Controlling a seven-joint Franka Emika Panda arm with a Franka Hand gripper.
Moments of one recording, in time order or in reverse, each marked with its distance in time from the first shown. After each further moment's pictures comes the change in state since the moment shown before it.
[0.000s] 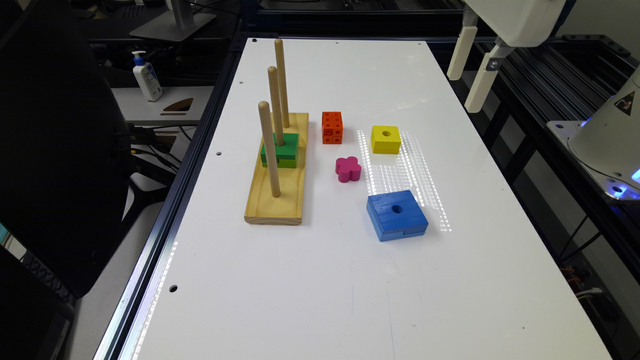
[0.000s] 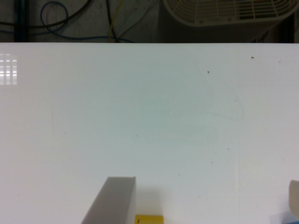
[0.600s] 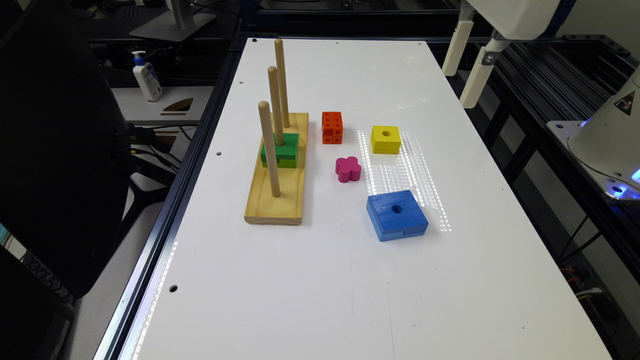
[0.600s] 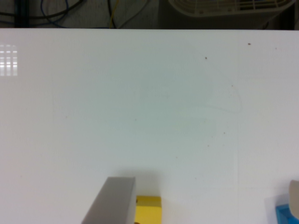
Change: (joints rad) arm 0.001 0.005 0.005 0.030 0.000 0.002 0.000
